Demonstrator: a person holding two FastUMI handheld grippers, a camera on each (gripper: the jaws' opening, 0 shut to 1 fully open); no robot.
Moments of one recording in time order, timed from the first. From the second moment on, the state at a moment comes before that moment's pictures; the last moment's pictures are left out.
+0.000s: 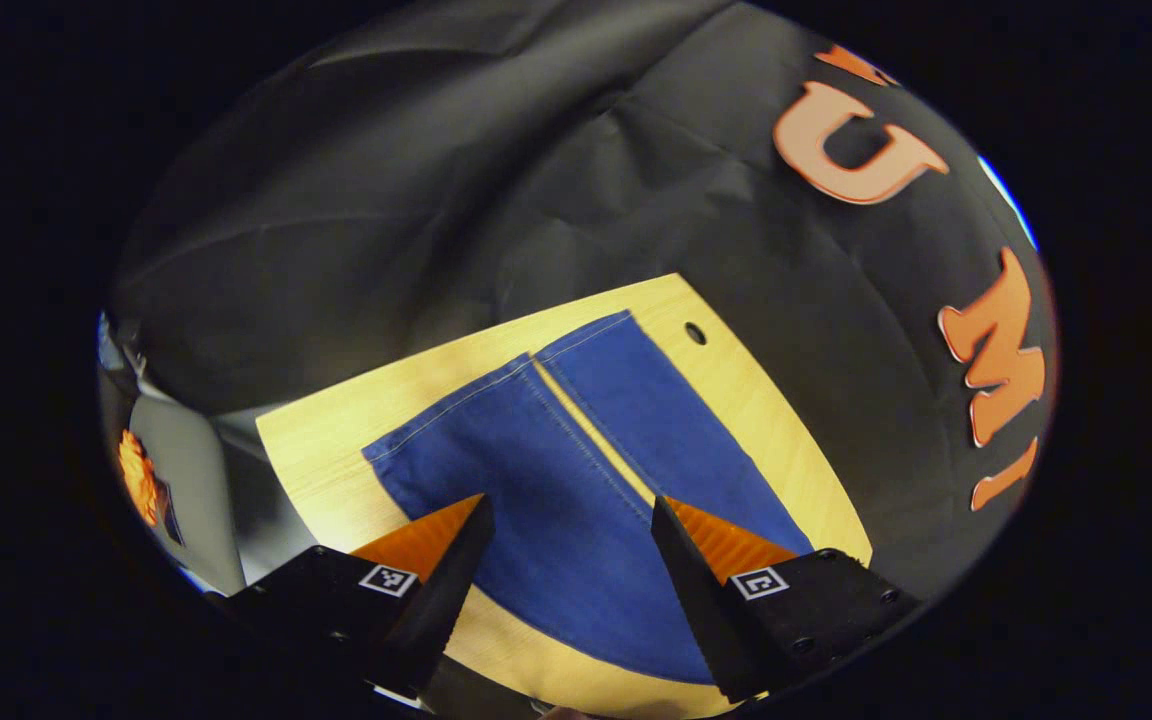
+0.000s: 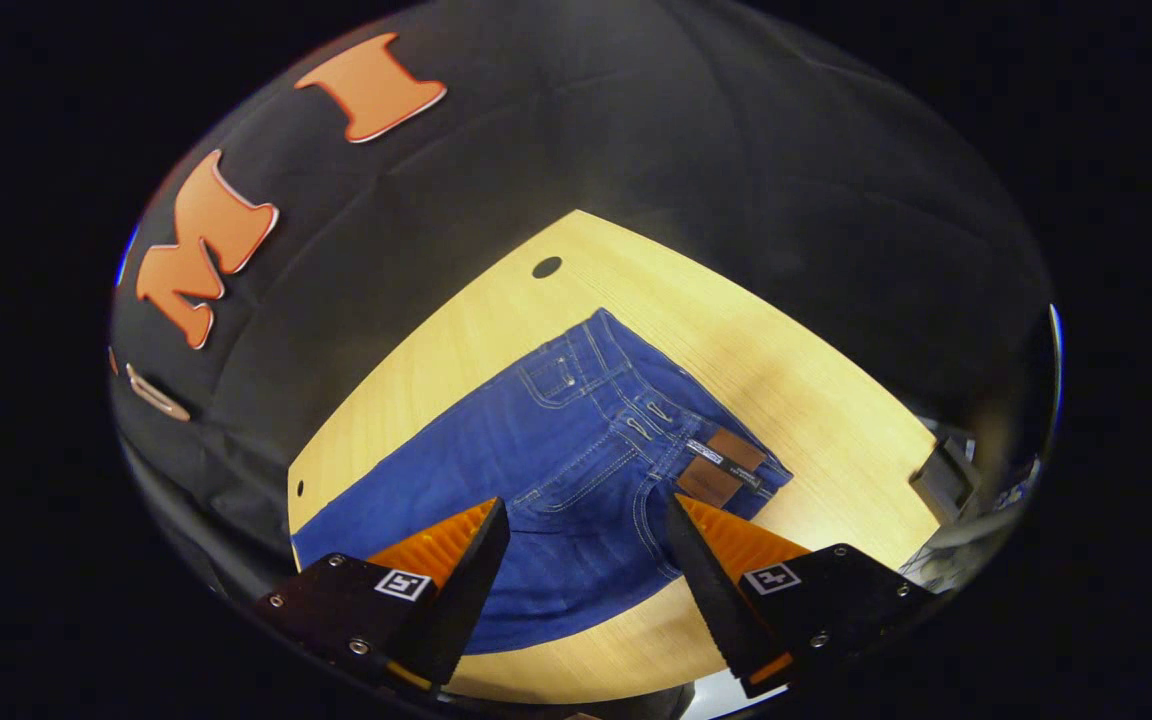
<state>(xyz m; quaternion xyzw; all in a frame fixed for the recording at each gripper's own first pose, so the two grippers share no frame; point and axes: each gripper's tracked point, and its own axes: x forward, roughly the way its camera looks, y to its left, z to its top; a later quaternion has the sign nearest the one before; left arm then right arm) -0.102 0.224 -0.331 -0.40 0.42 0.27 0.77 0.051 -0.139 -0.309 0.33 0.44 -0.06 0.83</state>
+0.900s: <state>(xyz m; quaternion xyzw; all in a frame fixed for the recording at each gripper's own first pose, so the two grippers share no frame) -0.164 0.275 -0.413 -0.56 0.41 0.30 0.66 0.036 -0.136 -0.357 0.44 0.47 -0.09 0.76</state>
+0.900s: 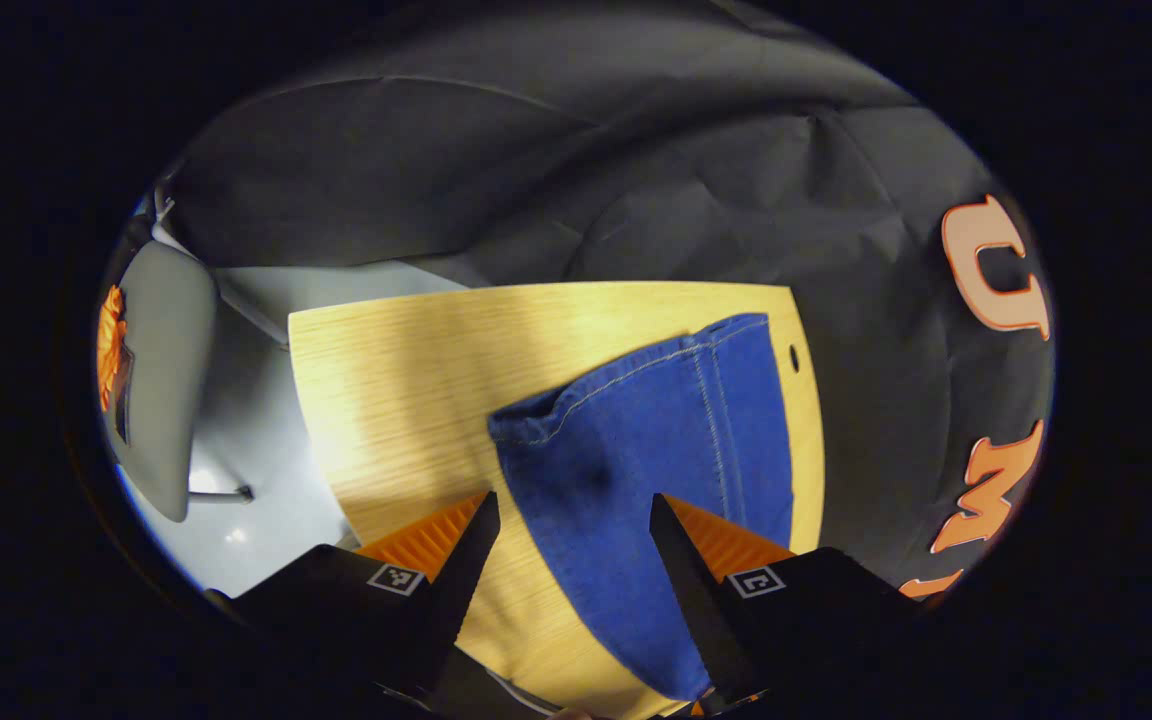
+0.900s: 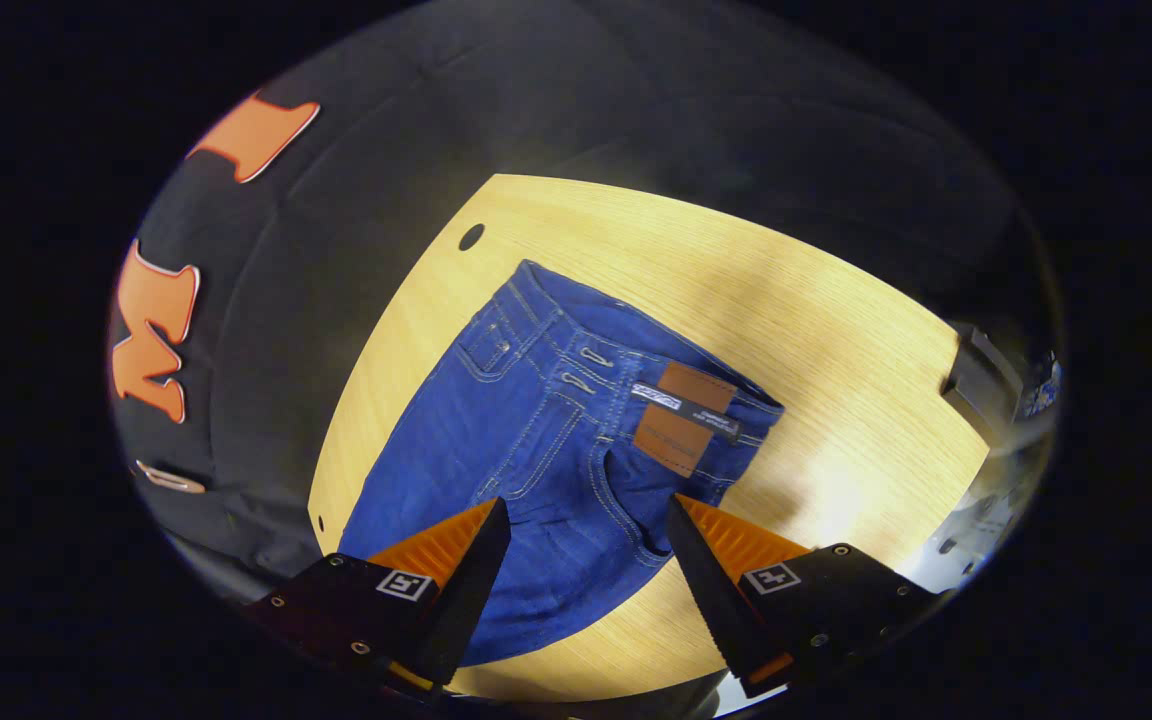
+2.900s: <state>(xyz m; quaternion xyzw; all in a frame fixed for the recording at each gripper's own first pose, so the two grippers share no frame) -0.047 0.284 -0.372 -0.51 0.41 0.18 0.74 0.073 -0.134 -0.346 0.55 0.42 -0.17 0.71</state>
